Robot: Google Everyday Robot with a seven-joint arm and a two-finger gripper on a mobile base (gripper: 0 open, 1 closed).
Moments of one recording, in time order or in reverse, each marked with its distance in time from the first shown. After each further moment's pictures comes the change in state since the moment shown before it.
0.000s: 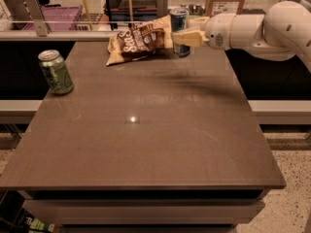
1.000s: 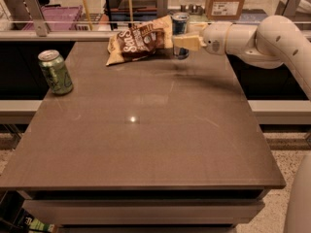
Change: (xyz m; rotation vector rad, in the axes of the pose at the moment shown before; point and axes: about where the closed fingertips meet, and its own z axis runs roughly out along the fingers) arm 0.029 -0.030 0.019 0.021 -0.053 0.017
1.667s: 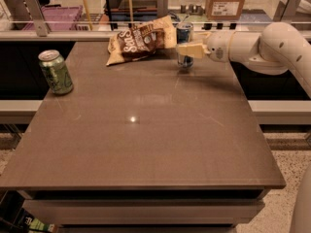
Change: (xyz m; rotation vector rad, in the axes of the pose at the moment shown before) arm 0.028 0.001 -0.011 0.010 0.053 0.044
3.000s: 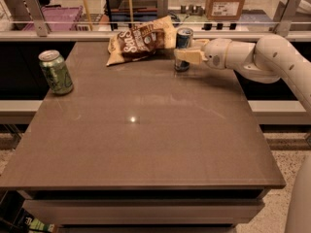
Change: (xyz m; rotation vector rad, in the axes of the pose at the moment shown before) arm 0.029 -0.004 0.012 -0.009 -0.026 0.032
